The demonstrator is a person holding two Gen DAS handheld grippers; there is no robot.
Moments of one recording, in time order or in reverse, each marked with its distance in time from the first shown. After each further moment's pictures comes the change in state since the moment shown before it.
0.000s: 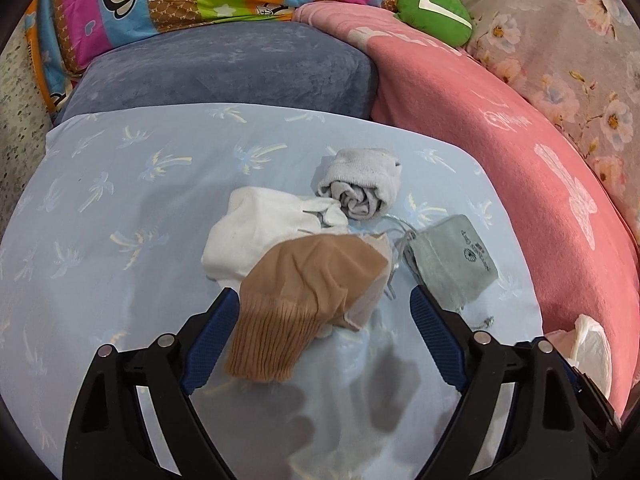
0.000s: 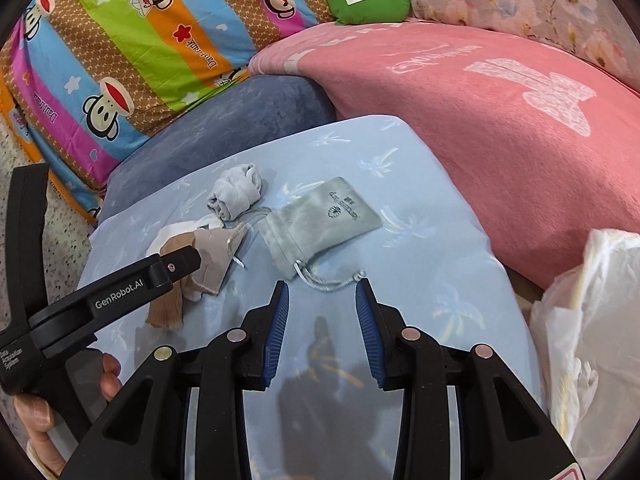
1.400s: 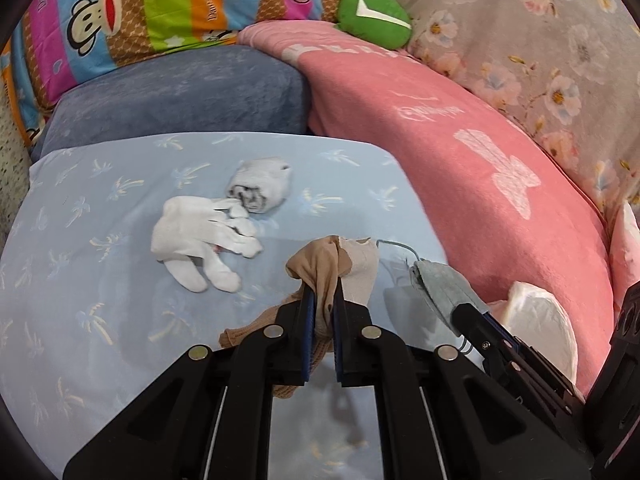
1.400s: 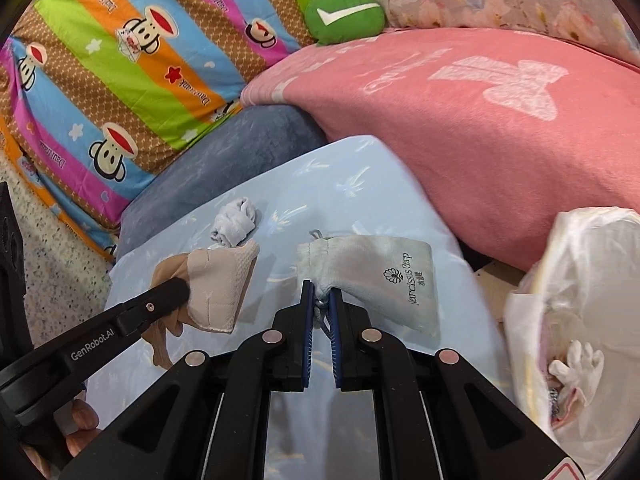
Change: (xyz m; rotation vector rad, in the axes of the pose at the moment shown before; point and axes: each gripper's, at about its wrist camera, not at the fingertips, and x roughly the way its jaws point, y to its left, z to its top) left arm -0.060 -0.070 -0.024 0.117 -0.037 -0.110; right arm -0.063 -0.045 -0.009 0.128 -0.095 0.052
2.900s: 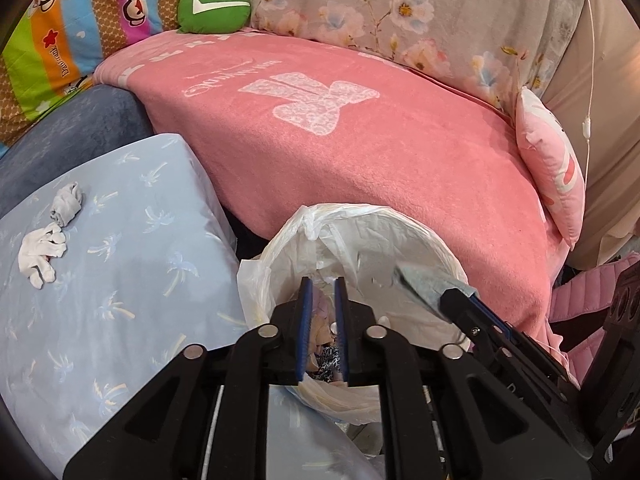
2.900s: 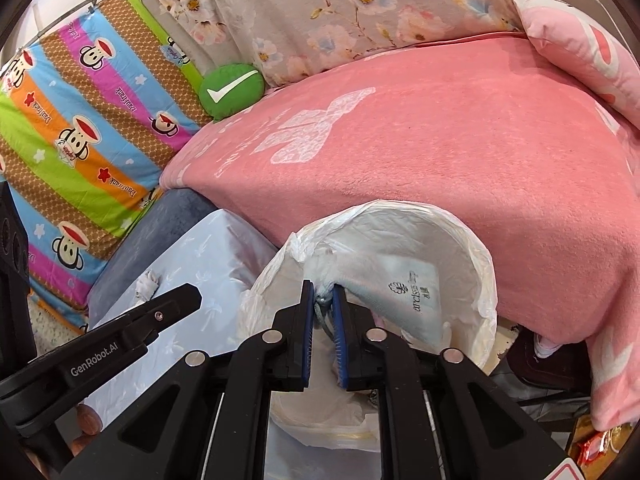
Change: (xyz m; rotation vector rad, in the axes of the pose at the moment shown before) left arm -0.012 -0.207 -0.066 0.313 0.069 -0.208; right arm -0.164 -0.188 -0.038 0.248 -0.177 -0.172
